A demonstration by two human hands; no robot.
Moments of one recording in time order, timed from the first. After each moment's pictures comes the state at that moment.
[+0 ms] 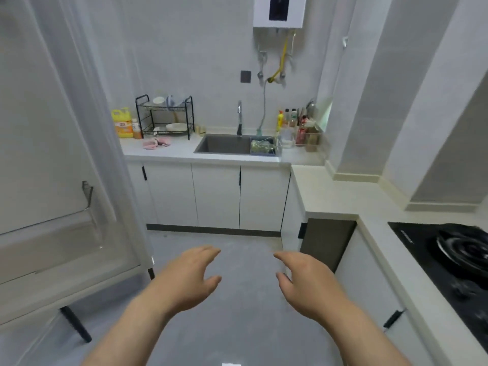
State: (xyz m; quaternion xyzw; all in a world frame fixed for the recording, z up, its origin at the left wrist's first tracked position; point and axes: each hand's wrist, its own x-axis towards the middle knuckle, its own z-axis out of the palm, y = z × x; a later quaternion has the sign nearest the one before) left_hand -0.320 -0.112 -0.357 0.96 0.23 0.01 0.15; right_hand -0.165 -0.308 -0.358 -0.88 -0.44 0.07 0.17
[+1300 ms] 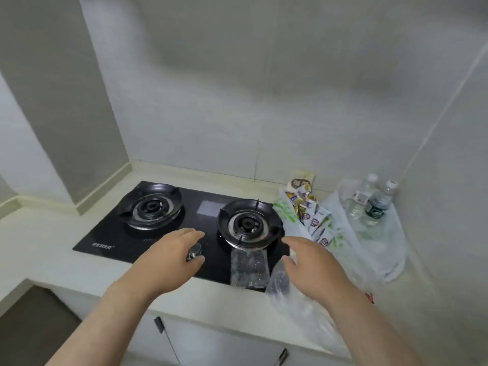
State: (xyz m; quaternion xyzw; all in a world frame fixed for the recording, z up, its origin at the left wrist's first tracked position) left_hand 0.113 -0.496 -0.360 0.88 -0.43 -0.09 0.17; right_hand -0.078 -0.709 -0.366 -0.94 0.29 -0.05 0.18
